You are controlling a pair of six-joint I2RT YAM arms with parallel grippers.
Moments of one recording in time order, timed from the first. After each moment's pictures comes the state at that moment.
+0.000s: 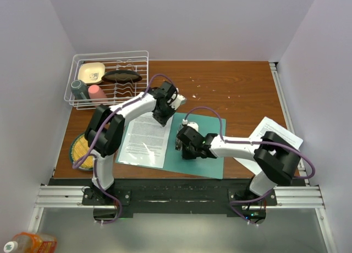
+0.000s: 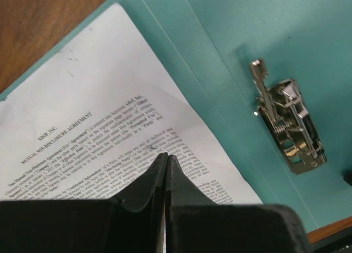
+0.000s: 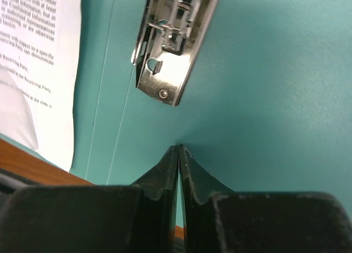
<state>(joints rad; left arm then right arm) -0.59 1.98 1.48 -0.77 0.08 0.13 0.99 1.59 0.82 -0.28 0.16 0.84</state>
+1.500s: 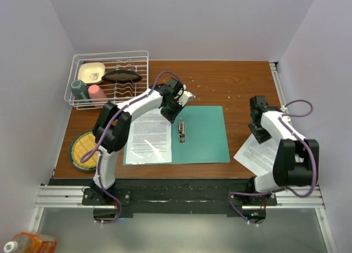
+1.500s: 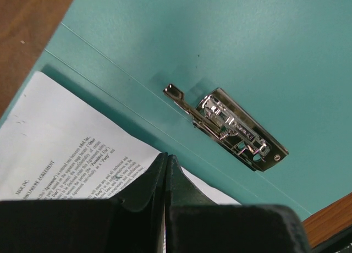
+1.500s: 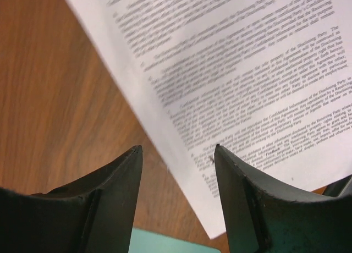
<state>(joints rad) -0.61 2.08 1.65 -0.77 0.16 0.13 0.04 1.43 0.92 -0.85 0.57 1.18</state>
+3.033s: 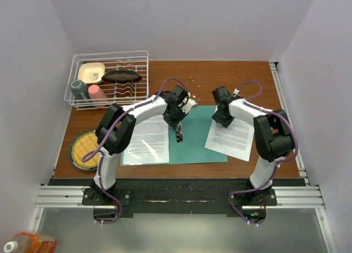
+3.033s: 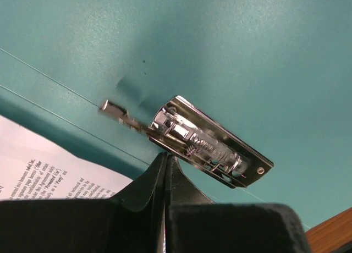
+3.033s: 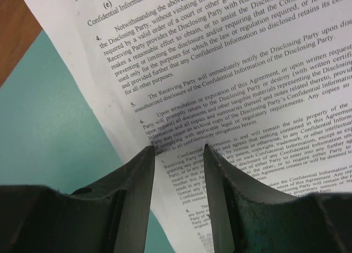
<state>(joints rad) -0.67 2.08 1.55 -0.70 0.13 0.14 0.31 1.81 1.14 -0.59 0.32 1.03</state>
